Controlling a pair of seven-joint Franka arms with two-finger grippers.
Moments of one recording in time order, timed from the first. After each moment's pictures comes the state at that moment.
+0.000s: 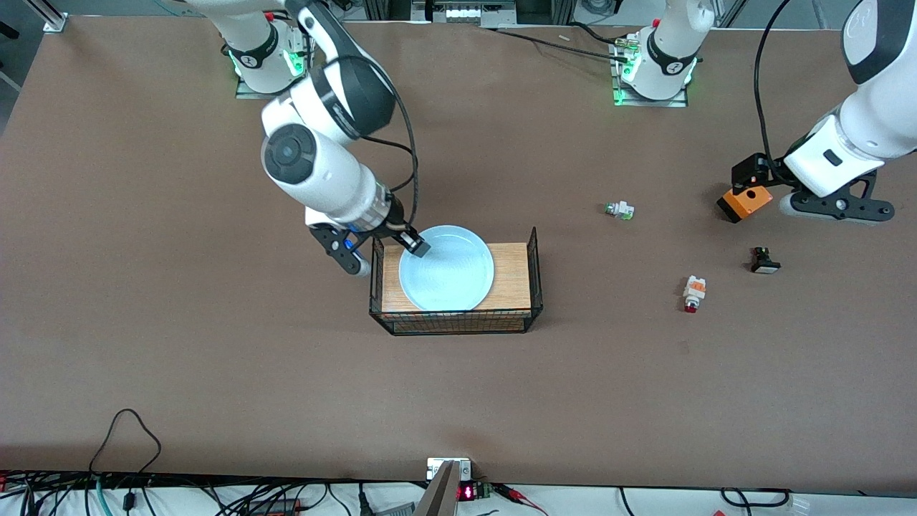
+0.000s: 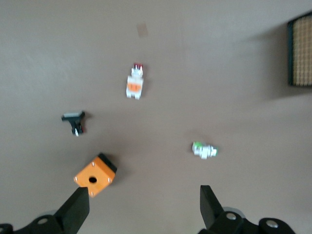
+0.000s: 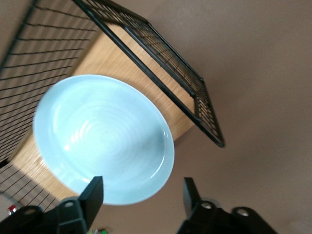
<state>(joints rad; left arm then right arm) -0.07 0.00 0.01 -1.81 0.03 1.65 0.06 0.56 0.44 0.00 -1.47 0.30 2.00 1.18</state>
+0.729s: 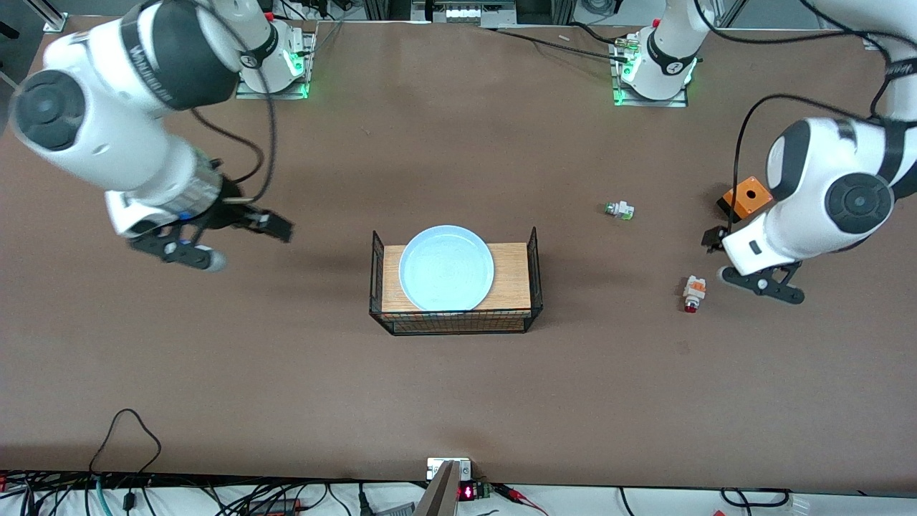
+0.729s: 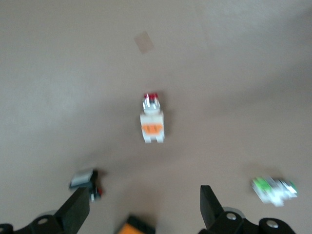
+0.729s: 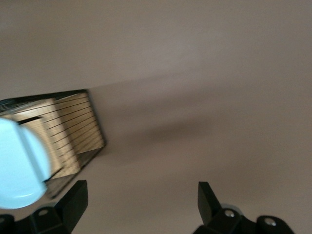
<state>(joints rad) -0.04 0.31 0.02 -1.86 0.14 2.06 0.28 0.34 0.28 -0.11 -1.47 0.10 1.71 0.46</state>
